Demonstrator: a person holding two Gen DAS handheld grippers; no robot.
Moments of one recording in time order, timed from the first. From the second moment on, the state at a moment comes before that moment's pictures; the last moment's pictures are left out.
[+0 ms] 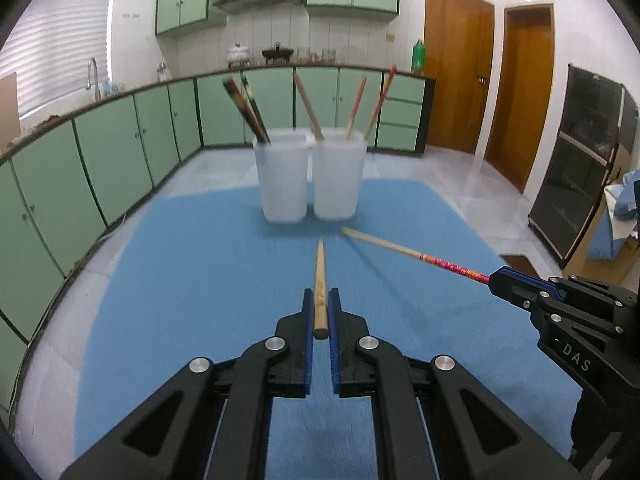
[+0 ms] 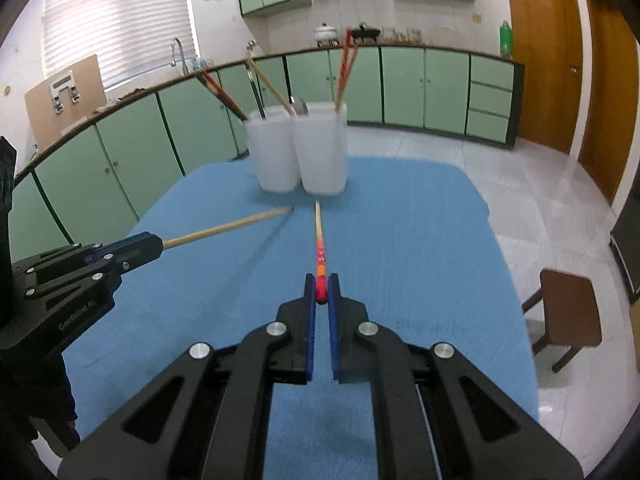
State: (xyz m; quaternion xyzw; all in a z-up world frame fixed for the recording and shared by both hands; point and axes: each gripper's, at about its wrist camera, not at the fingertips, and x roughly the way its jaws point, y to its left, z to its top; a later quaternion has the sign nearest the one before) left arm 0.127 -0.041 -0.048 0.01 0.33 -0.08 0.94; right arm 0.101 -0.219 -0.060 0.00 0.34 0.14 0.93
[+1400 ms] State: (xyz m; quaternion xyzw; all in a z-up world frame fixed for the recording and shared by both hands) left arm 0.212 -0.031 0.117 0.04 0.18 -0.14 0.97; right arm 0.204 -0.194 0.154 -0.04 0.17 0.20 0.96
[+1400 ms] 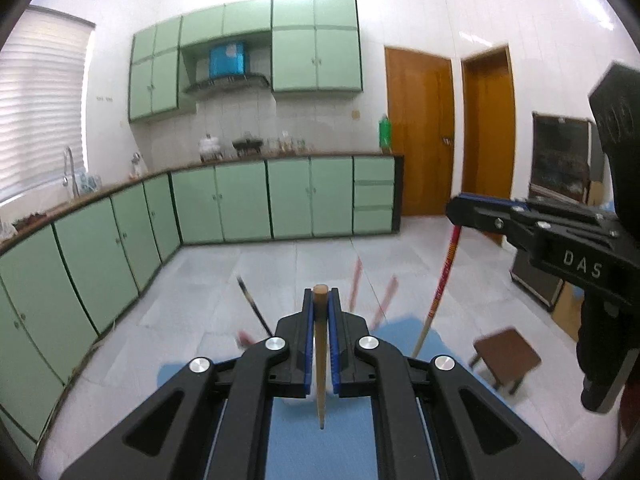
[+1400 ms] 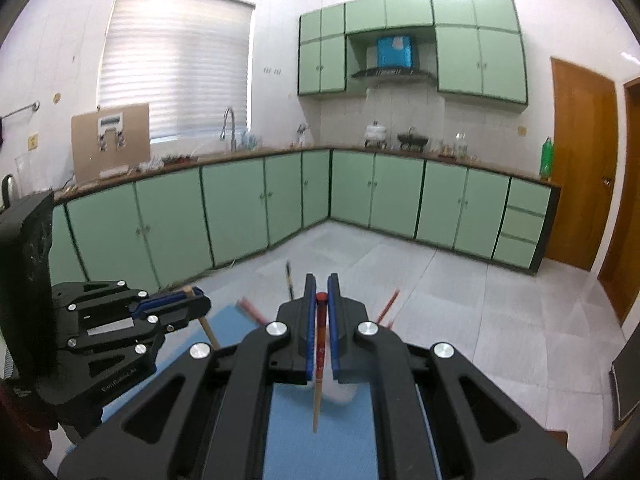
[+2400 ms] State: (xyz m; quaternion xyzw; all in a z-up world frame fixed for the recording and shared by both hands) left arm 0.348 -0.020 0.044 0.00 0.24 -0.10 0.97; right arm 0.331 -0.169 0.045 -0.03 0.24 0.17 0.96
